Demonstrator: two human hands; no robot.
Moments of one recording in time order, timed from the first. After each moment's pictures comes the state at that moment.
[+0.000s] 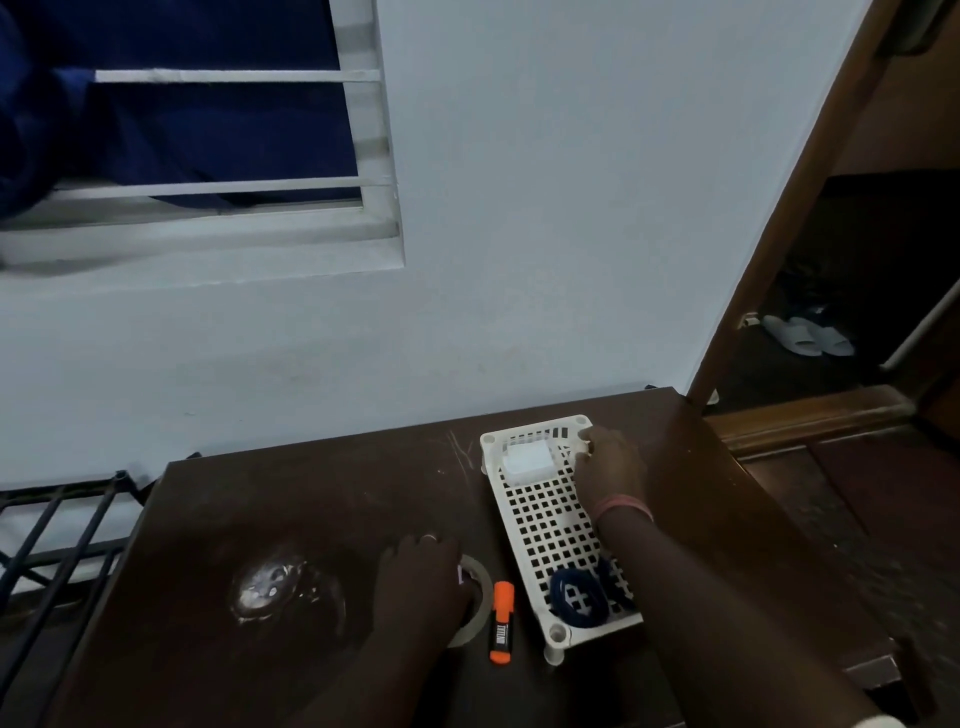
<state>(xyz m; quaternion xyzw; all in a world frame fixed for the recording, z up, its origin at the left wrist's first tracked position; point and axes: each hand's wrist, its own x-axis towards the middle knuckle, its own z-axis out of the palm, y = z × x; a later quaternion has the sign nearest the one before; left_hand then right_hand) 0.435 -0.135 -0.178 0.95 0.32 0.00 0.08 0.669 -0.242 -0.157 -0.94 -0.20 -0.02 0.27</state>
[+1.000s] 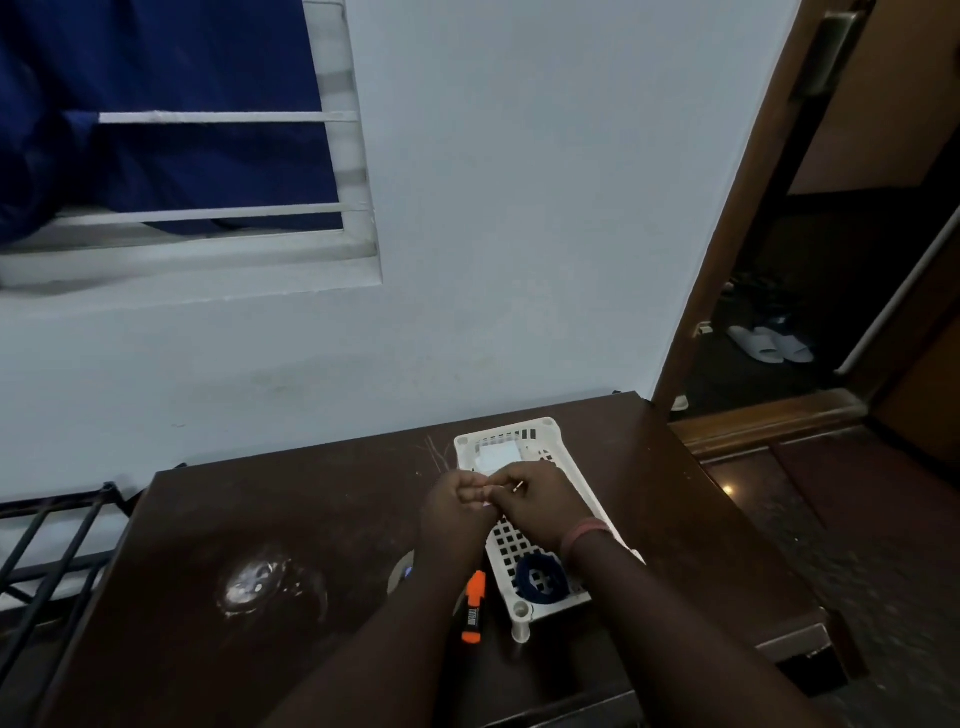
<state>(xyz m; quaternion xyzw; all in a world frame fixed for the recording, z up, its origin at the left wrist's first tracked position) 0.479 -0.183 -0.116 0.67 0.35 0.23 0.62 0.594 -0.264 -0.118 -0.81 -0.36 0.16 0.42</state>
